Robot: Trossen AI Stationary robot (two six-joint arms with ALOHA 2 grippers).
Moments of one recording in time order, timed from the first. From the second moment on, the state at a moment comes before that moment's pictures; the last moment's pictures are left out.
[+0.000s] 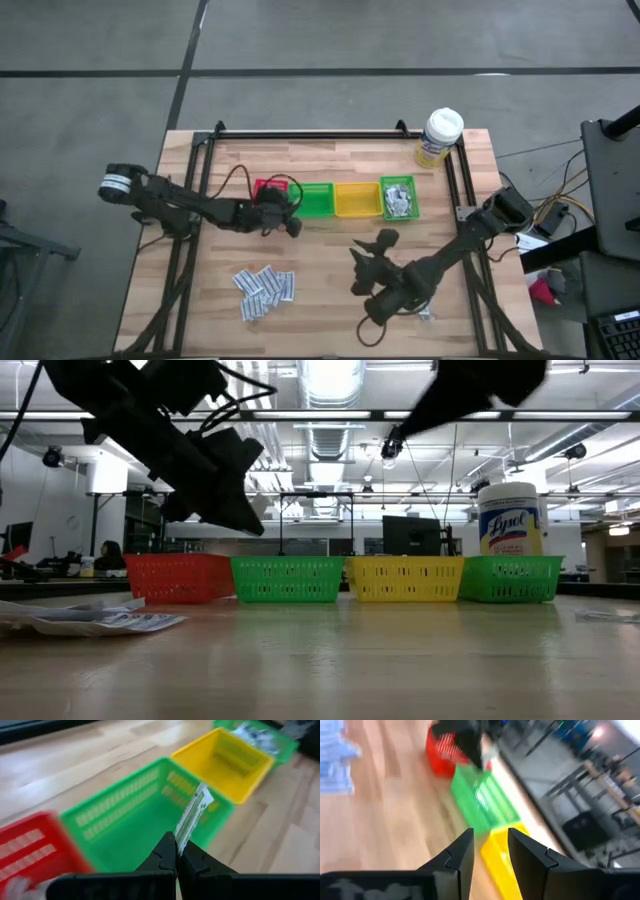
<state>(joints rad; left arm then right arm) -0.09 1.41 0.62 0.16 -0.57 -0.69 0.62 1.81 1.30 -0.74 1.12 0.64</state>
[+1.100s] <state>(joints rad) 0.14 1.27 0.62 -0.42 -0.30 -0.96 0.82 1.68 1.27 -1.09 0.98 1.00</state>
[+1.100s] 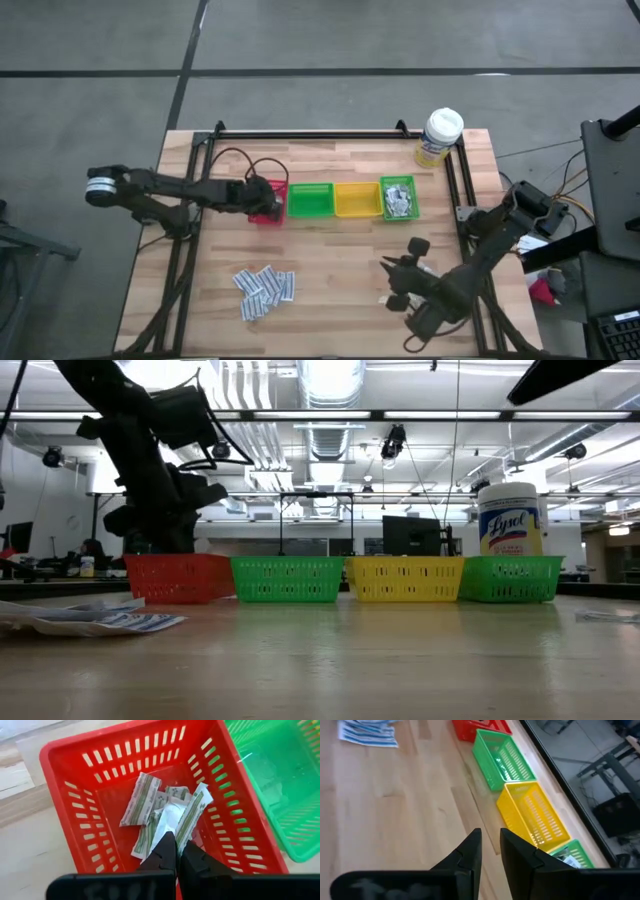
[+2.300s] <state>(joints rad) 0.17 1.38 0.62 -0.35 -0.25 -0.88 0.87 1.66 1.24 -1.08 1.00 1.05</state>
